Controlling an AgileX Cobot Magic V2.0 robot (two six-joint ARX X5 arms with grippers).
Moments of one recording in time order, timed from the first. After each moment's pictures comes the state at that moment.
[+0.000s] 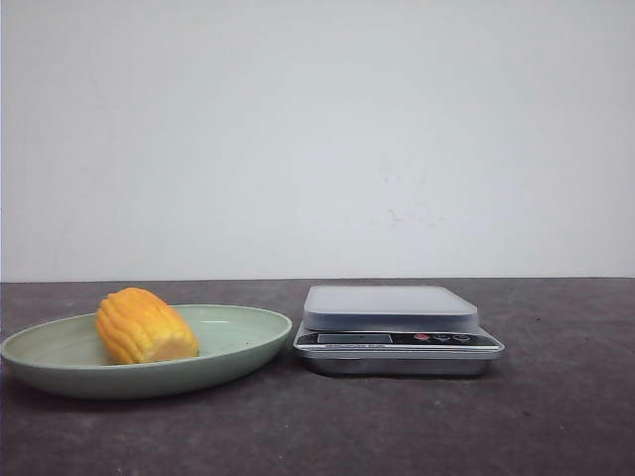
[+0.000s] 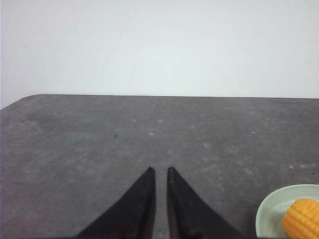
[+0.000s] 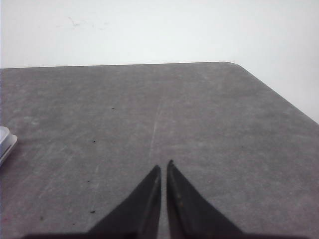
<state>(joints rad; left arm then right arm) 0.00 0.00 0.03 -0.02 -0.05 0.00 -0.07 0.01 0.02 -0.12 0.03 0.06</state>
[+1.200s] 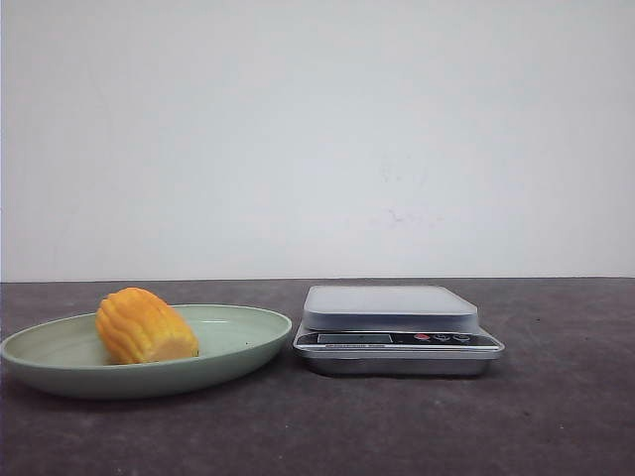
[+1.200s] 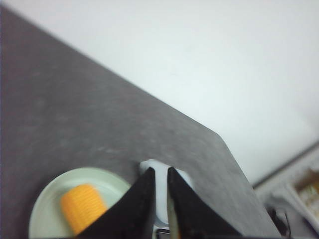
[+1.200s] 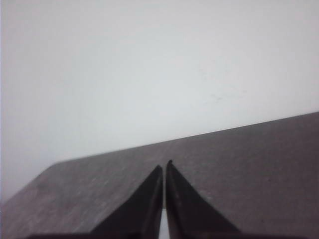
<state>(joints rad) 0.00 0.27 0.61 -0.43 0.44 -0.60 -0.07 0.24 0.60 -0.28 -0.43 0.41</state>
